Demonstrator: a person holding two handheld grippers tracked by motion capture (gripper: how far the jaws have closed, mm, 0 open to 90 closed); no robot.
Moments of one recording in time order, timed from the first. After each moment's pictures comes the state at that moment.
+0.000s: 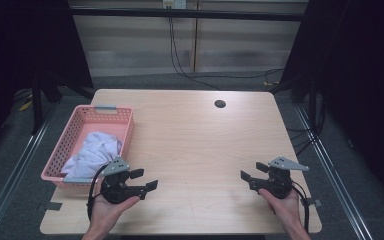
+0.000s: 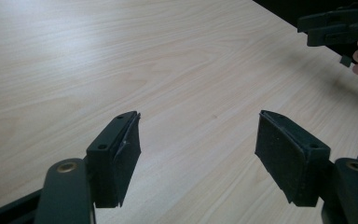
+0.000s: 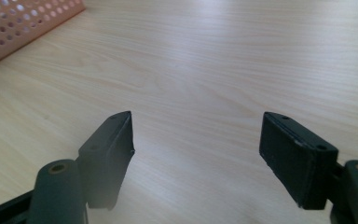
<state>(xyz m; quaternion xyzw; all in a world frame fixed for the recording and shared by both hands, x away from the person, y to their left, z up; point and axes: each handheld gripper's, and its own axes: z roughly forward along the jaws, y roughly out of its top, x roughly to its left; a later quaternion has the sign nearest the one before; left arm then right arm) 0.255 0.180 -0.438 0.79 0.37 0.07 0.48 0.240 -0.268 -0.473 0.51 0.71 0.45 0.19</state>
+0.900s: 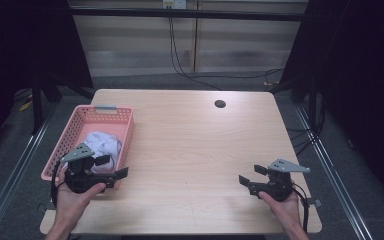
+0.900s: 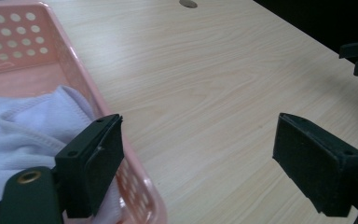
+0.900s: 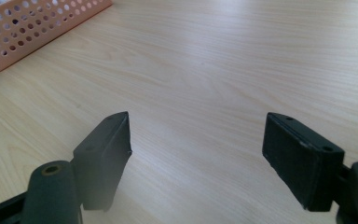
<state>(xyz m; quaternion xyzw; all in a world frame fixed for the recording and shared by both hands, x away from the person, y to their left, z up) 0.272 0.253 -0.394 0.78 0.40 0.10 0.47 0.231 -0.264 -0.464 0.48 0.73 0.46 0.17</state>
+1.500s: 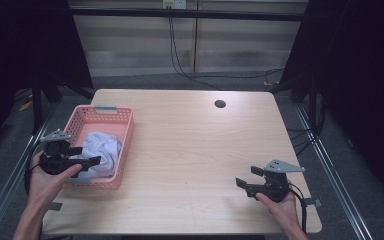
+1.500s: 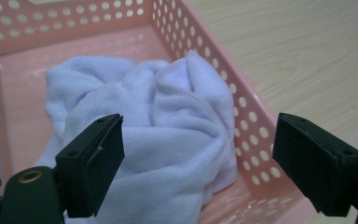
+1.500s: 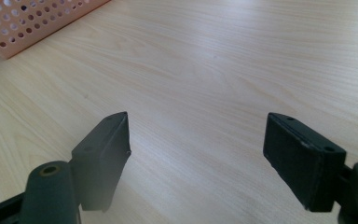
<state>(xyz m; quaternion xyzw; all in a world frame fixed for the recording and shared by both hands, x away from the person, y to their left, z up) 0.321 0.318 -0.402 0.79 0.47 0.12 0.38 0.232 -0.258 -0.469 0.46 0.75 0.45 0.16</state>
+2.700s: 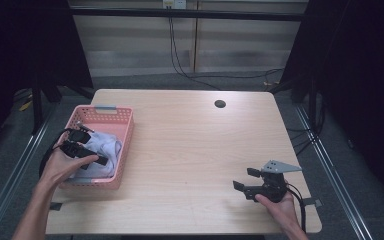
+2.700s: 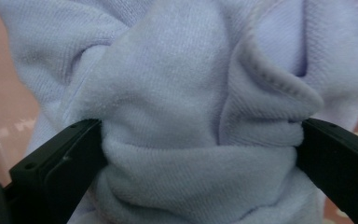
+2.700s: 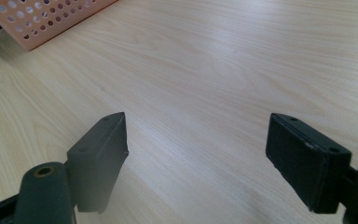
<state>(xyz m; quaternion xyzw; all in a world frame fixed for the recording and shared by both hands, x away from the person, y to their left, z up) 0.394 0.302 -0.446 0.85 0.49 0.03 0.18 0.235 -0.257 -0.474 0.44 0.76 0.46 0.13</state>
